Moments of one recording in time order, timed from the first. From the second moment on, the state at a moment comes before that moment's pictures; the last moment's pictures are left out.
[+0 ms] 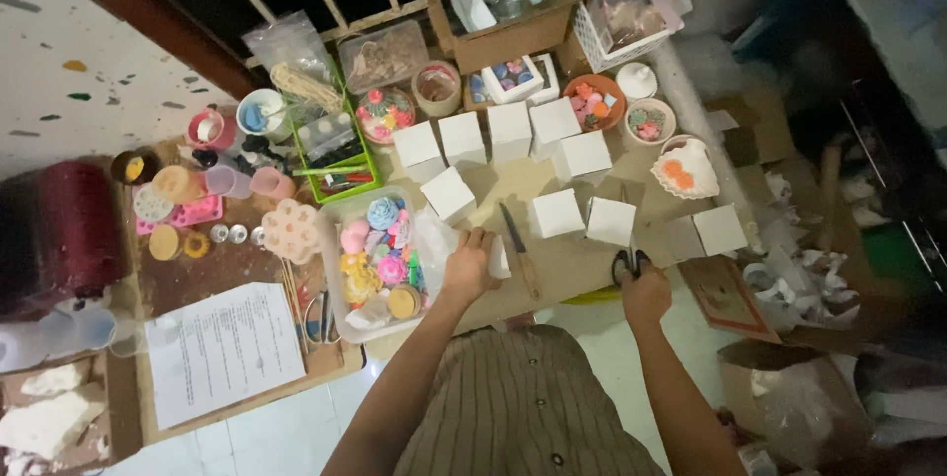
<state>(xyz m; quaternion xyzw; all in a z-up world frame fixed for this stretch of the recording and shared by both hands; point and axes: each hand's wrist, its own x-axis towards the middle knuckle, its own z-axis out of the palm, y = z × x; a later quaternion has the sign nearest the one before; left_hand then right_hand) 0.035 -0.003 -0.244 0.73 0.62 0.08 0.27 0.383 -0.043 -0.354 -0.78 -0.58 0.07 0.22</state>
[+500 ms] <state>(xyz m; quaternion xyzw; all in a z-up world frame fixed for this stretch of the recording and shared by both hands) -0.008 0.010 -0.262 0.81 0.49 0.15 0.28 0.187 0.003 -0.334 -0.50 -0.73 0.40 0.23</state>
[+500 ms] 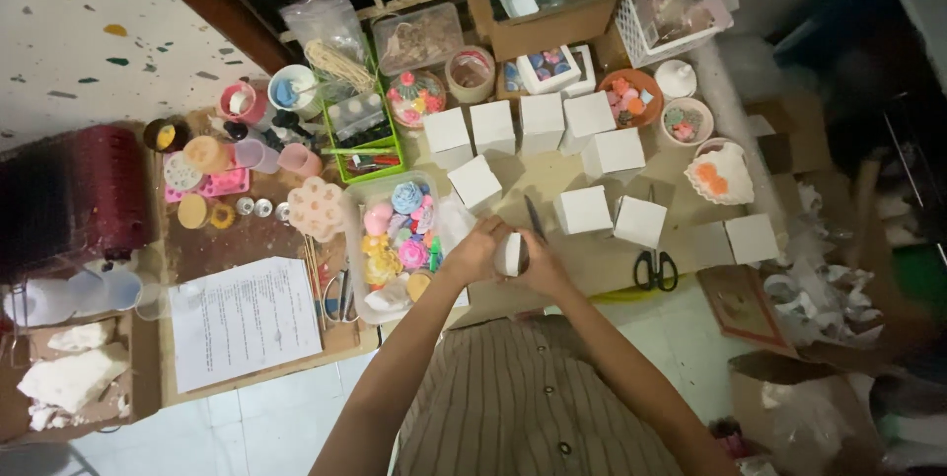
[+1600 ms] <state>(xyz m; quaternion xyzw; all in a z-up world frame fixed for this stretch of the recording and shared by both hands) -0.033 -0.003 -0.405 0.05 0.58 0.56 0.59 0.175 -0.006 -0.306 -0.56 -0.71 0.33 0.25</state>
